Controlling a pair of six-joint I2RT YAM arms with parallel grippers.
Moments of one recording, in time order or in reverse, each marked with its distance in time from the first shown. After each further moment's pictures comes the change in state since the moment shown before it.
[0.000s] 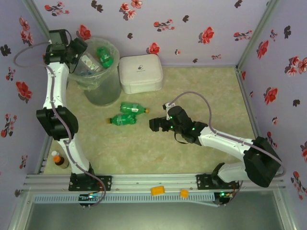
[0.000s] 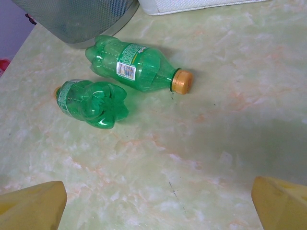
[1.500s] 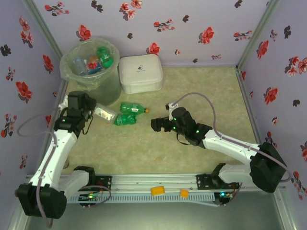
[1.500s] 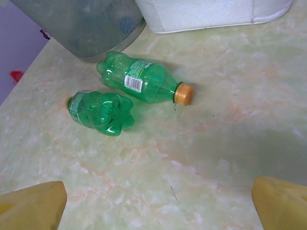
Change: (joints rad) left arm -0.269 -1.006 -1.245 0.172 -0.336 -0.353; right arm 0.000 -0.074 -0.040 0.030 0.010 -0.016
